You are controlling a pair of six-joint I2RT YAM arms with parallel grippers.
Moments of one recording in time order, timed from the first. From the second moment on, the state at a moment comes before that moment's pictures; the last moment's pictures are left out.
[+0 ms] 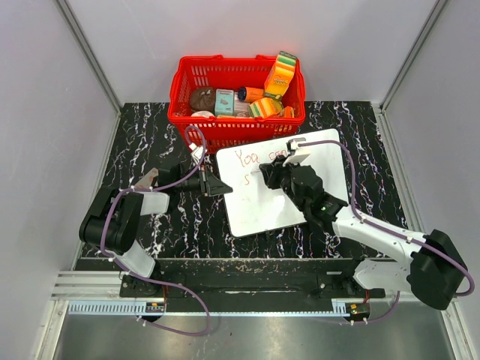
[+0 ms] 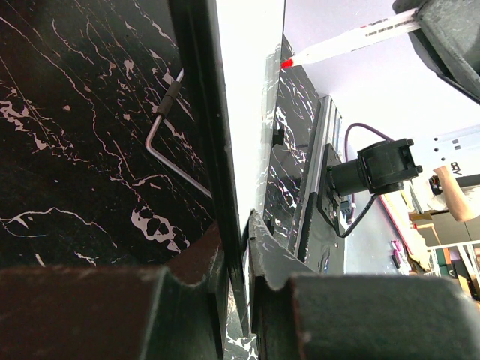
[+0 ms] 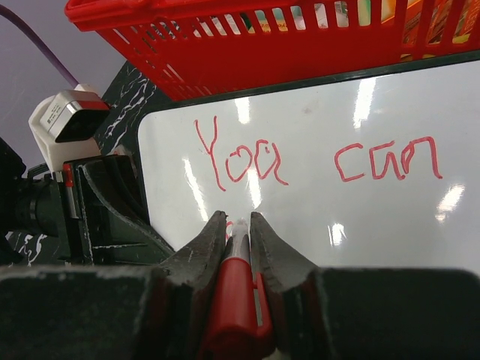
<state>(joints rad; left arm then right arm) -0.25 1.62 0.57 0.76 1.06 -0.62 0.81 1.18 0.72 0.32 0.32 0.46</state>
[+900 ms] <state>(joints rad) -0.25 1.62 0.57 0.76 1.06 -0.62 0.81 1.20 0.70 0.32 0.31 0.47</state>
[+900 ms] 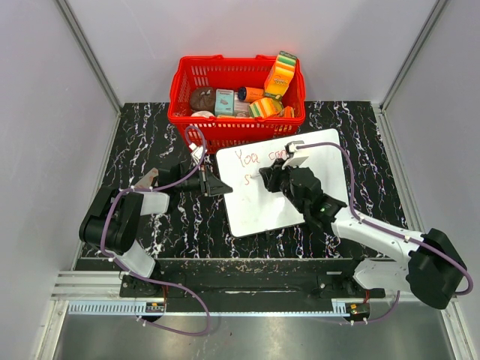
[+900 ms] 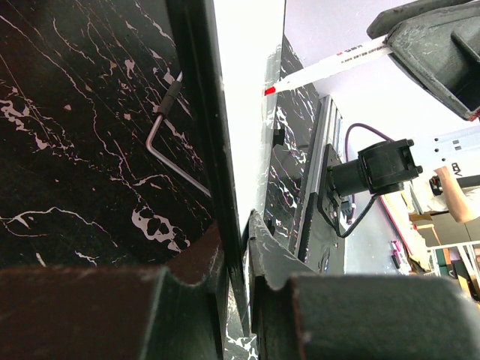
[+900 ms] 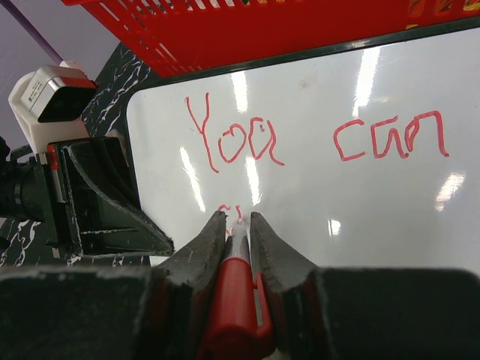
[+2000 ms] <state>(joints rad) -0.25 1.62 0.57 0.76 1.05 -0.62 0.82 1.17 0.68 0.27 0.32 0.46</state>
